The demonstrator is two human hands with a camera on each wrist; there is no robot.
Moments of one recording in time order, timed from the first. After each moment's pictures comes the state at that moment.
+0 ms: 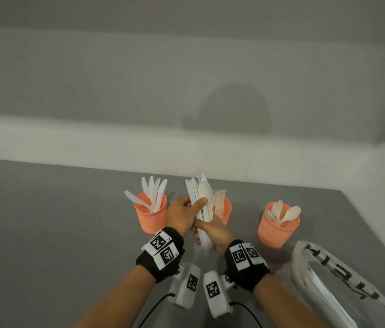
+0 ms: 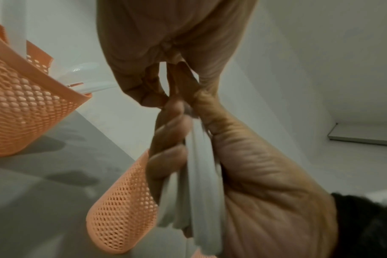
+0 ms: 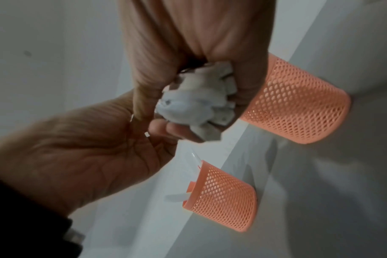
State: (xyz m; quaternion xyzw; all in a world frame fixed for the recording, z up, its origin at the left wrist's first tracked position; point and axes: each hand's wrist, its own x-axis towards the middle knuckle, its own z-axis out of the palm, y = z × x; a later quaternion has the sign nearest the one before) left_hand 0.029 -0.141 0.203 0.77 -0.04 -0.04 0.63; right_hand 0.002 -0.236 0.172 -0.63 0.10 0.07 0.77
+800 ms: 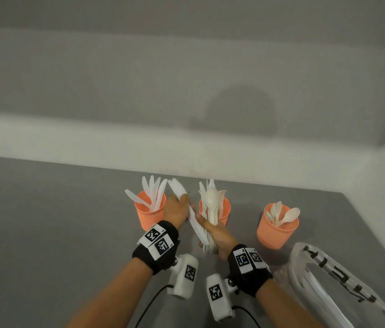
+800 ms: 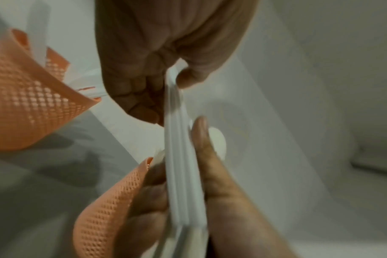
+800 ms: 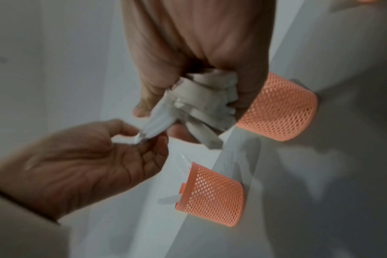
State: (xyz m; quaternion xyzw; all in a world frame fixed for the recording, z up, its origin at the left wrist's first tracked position) left_hand 0.040 -0.138 0.209 0.76 0.05 -0.08 0.64; right_hand -0.007 -0.248 0.163 -0.61 0.14 0.10 0.77
